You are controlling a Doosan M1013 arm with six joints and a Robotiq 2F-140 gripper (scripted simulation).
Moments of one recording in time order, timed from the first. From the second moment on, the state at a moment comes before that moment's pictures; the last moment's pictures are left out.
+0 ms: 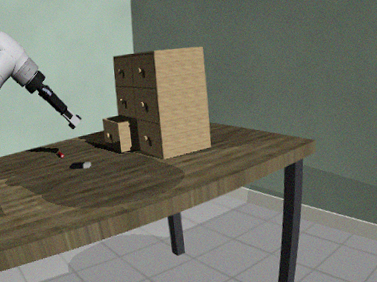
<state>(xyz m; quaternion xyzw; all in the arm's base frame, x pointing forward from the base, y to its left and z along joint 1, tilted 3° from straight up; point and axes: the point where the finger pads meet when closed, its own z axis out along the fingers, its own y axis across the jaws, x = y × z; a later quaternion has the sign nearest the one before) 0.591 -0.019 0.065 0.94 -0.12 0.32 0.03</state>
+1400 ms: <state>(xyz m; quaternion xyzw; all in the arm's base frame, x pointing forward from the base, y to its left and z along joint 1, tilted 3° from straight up) 0.595 -0.020 0.063 0.82 -0.11 0.55 0.05</state>
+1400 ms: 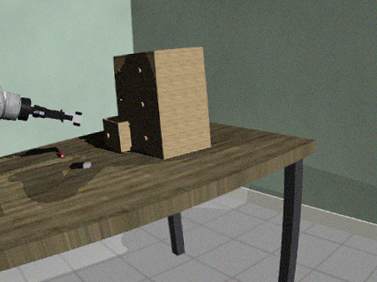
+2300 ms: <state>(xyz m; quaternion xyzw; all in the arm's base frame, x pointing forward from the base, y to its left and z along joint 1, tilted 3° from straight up) 0.665 -0.037 0.060 0.82 -0.11 0.55 0.05</state>
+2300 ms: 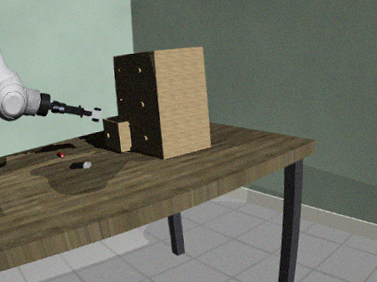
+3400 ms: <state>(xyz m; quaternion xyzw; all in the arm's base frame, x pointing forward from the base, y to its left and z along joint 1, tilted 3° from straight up) 0.753 -0.060 0.056 0.82 -0.11 0.55 0.05</state>
